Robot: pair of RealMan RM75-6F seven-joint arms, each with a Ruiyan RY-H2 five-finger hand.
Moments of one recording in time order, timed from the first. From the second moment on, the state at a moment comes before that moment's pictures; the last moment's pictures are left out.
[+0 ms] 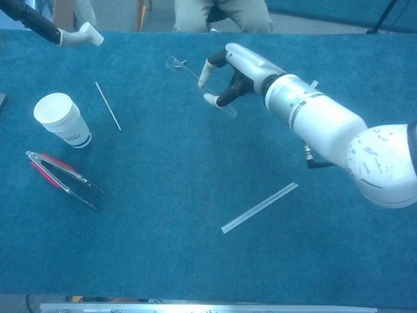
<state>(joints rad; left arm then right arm) -0.79 -0.87 -0.30 -2.22 0.64 1.00 0.26 0.92 -1.64 0.31 -1.76 -0.61 1.07 -0.35</state>
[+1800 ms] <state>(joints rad) -0.89 -1.03 -0.28 -2.15 0.54 1.04 0.22 1.02 -1.81 0.41 -1.62 -0.52 1.07 -0.39</state>
